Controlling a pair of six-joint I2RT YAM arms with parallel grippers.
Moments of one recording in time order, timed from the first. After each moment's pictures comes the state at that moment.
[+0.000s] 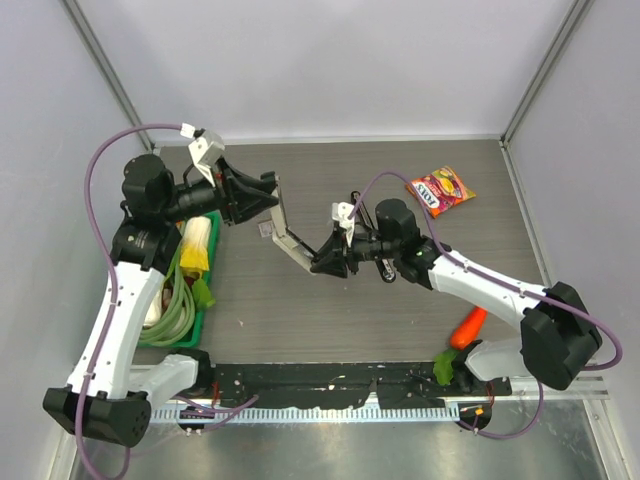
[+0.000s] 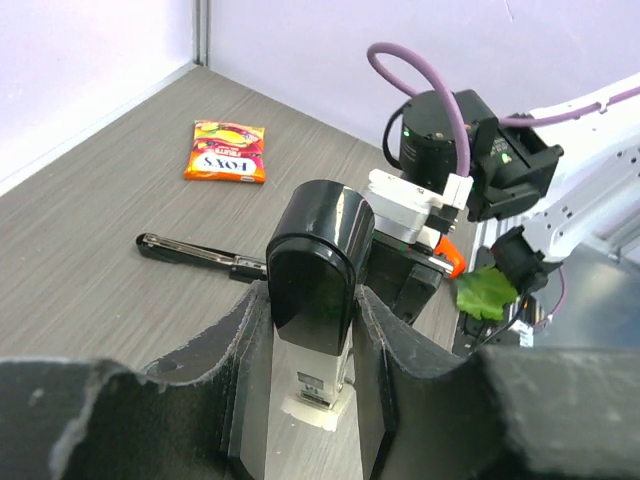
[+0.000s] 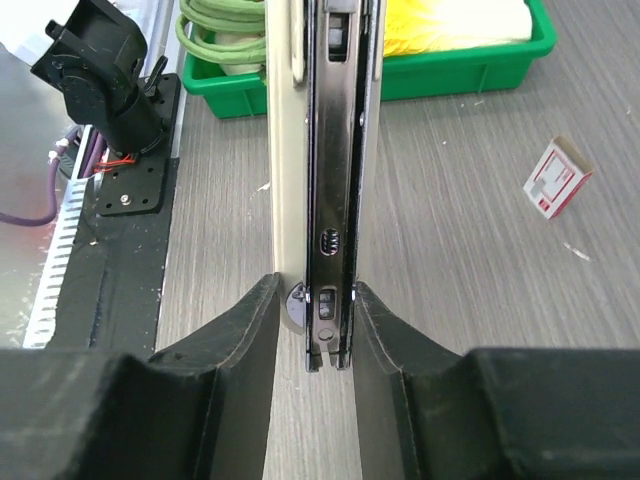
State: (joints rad) left arm -0.19 1.05 1.26 -0.28 0.98 -0.12; right arm 0.70 1.34 0.85 0.17 -0.79 -0.17
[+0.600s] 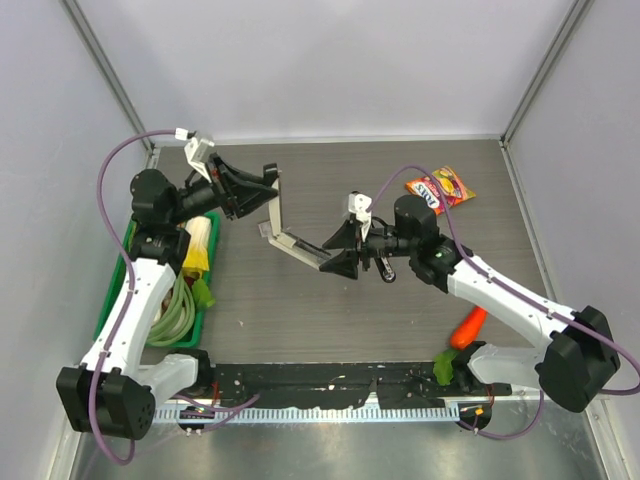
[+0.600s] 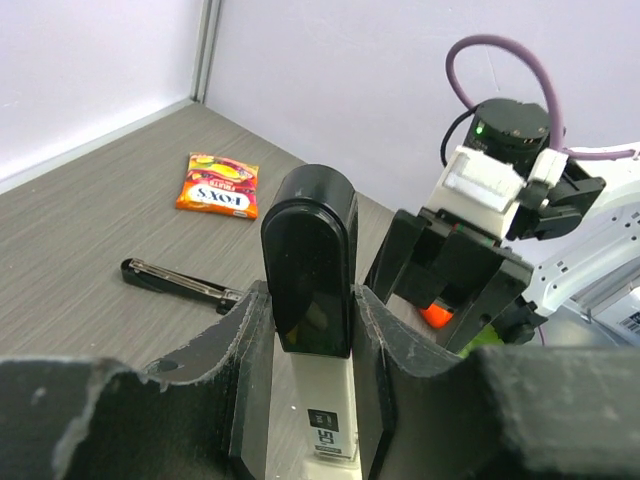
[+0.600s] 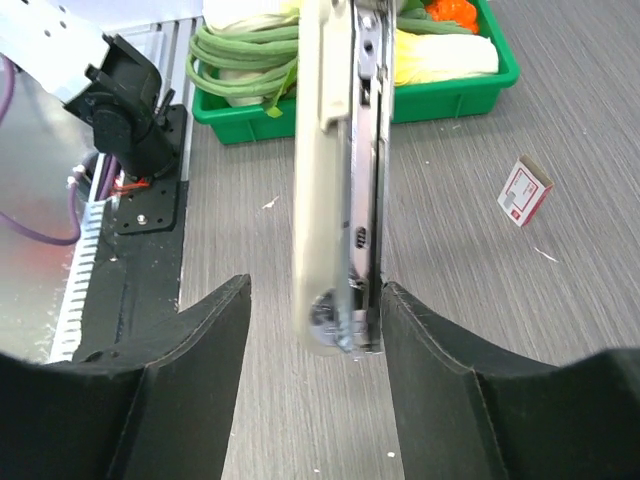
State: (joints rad) left arm -0.12 1.08 1.01 0.28 1.00 -0.50; right arm 0.67 1.20 0.86 0.09 -0.80 -0.13
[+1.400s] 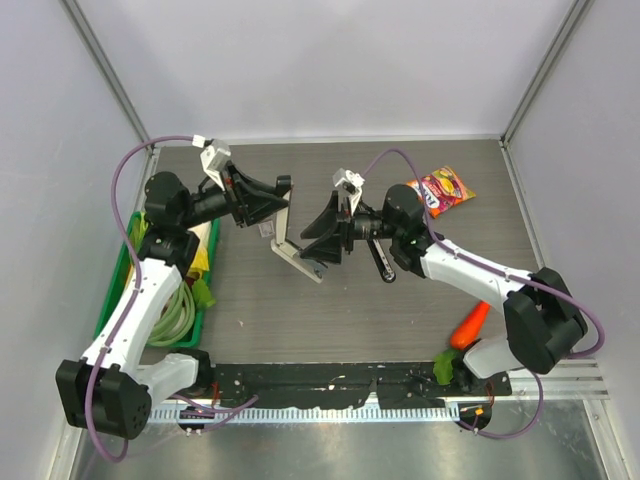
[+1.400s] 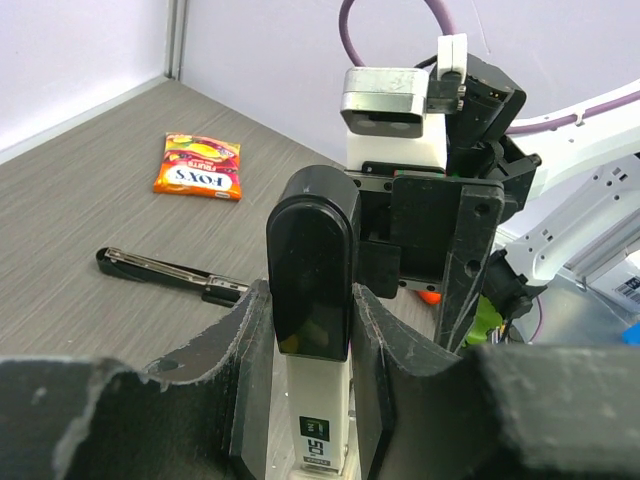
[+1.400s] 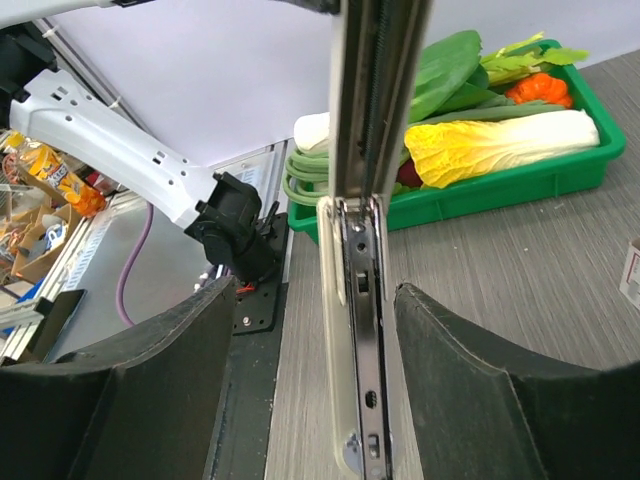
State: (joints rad) left arm -0.19 1.08 0.96 0.27 1.00 -0.43; right arm 0.64 1.44 0.90 0.61 -0.95 0.43
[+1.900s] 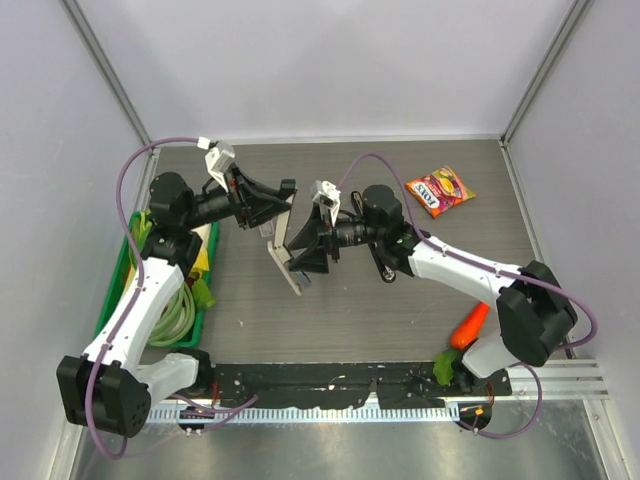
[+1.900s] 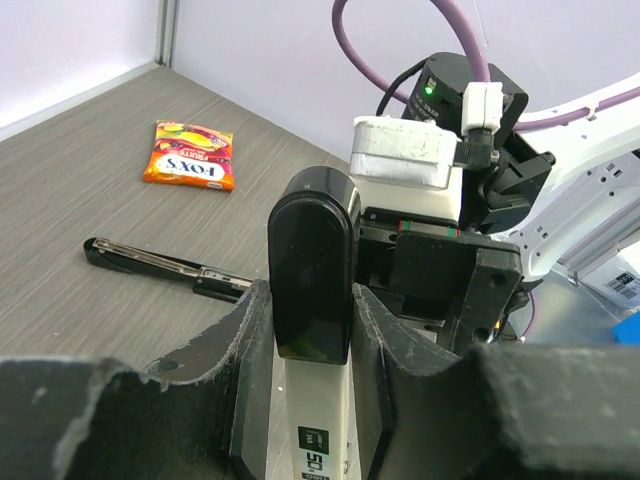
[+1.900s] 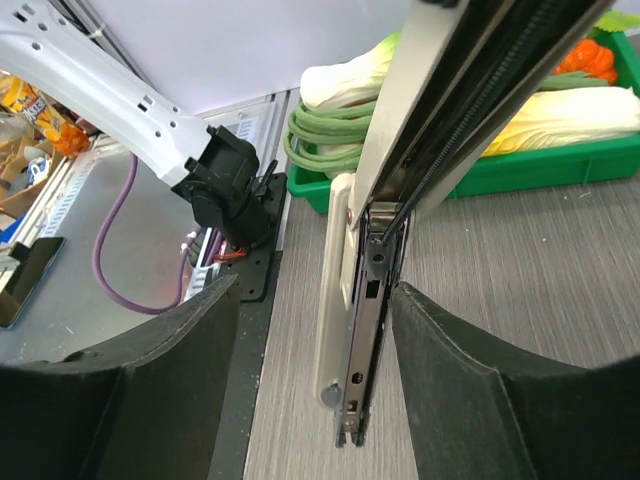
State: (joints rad) left arm -0.21 1.10 0.95 0.27 1.00 -0.43; right arm 0.73 1.49 0.98 0.45 -0.95 0.25
